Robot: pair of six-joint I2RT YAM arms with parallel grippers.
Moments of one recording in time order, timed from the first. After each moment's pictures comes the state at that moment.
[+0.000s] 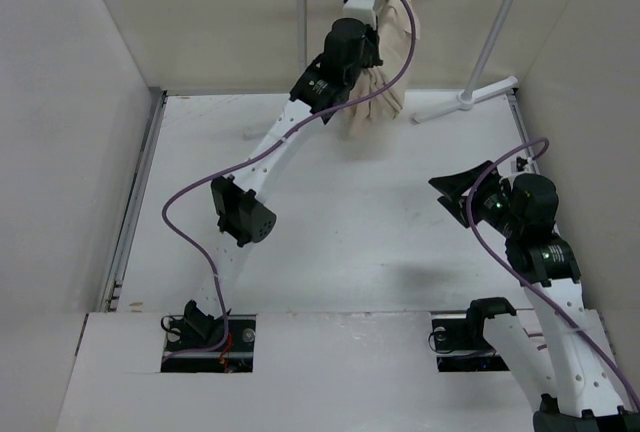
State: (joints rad) left arm -0.68 2.27 2.60 -0.35 -0.27 -0.21; right arm 0.09 0.64 0.80 -0.53 -0.33 1.09
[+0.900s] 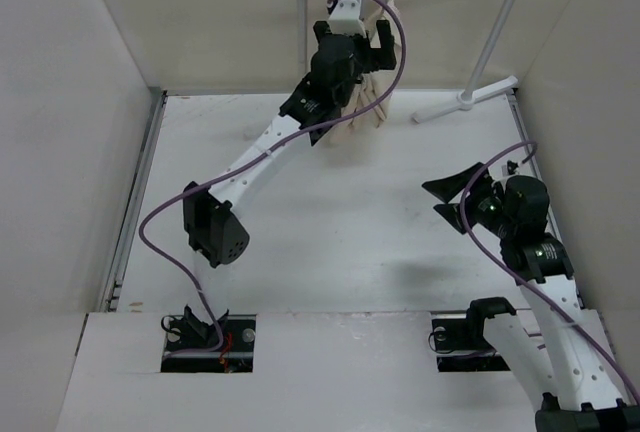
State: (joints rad) left arm -0.72 1.99 2.11 -0.02 -0.35 -0.25; right arm 0.10 0.65 0.74 -0.51 -0.35 1.09
